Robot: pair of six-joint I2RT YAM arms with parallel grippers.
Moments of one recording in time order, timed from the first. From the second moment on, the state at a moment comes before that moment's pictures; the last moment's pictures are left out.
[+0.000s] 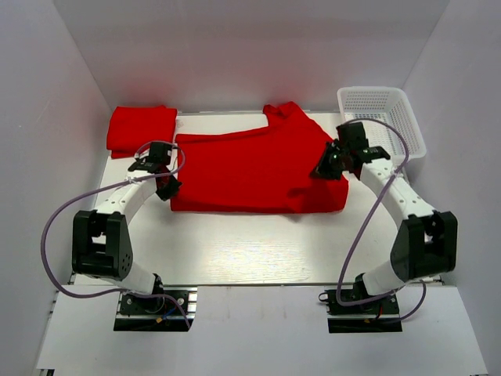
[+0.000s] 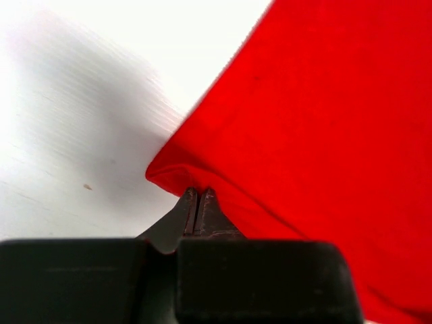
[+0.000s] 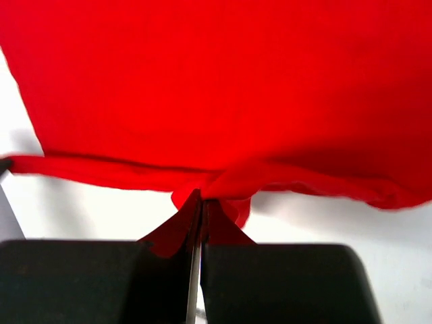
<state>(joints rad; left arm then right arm) -0.13 1.50 1.03 -0.62 -0.20 -0.77 0.24 1.47 1.18 -0.62 -0.24 0.58</state>
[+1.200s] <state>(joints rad) 0.00 1.95 1.40 -0.50 -0.12 -0.71 0.14 2.09 1.74 -0.41 -0.23 0.56</state>
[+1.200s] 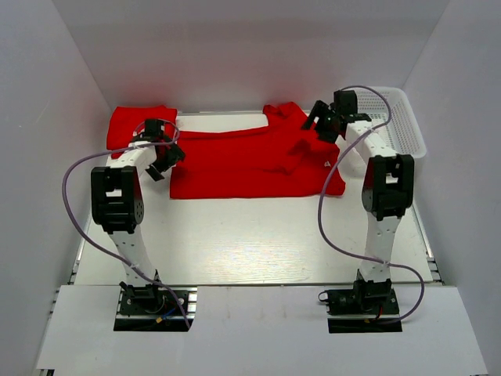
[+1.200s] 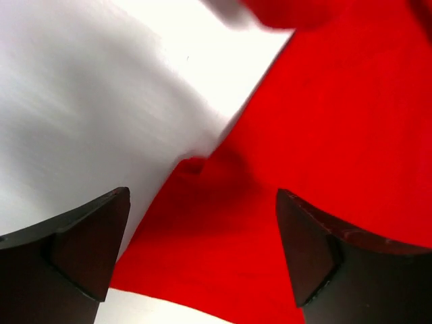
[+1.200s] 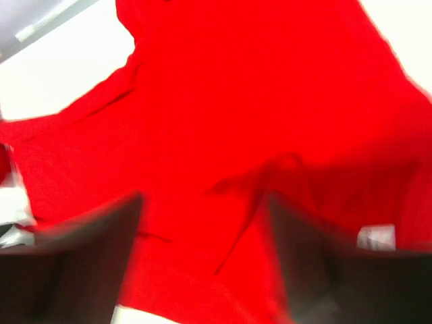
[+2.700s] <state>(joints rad) -0.05 1.50 0.90 -0.58 0.20 -0.61 0.16 1.36 0.76 -0.48 -0.26 0.37</state>
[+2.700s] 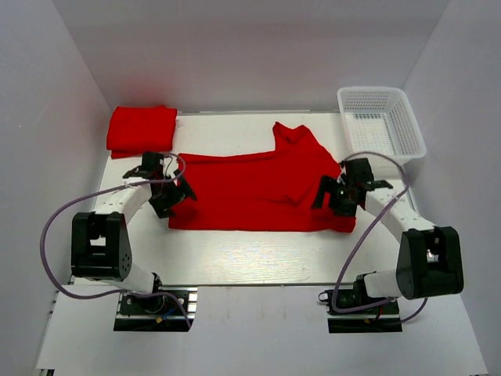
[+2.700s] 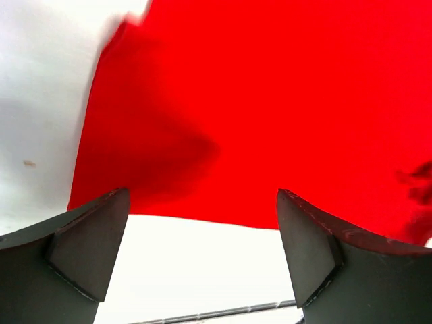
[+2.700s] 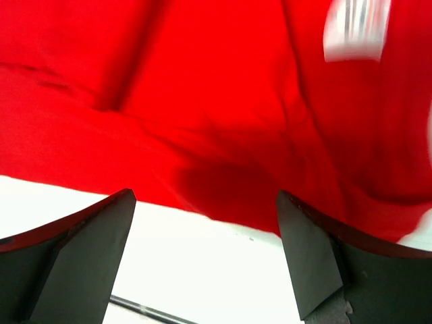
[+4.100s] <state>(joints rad) -0.04 1.54 1.04 -0.61 0.06 -0.51 0.62 1.93 1.36 -0.61 0.29 0.26</state>
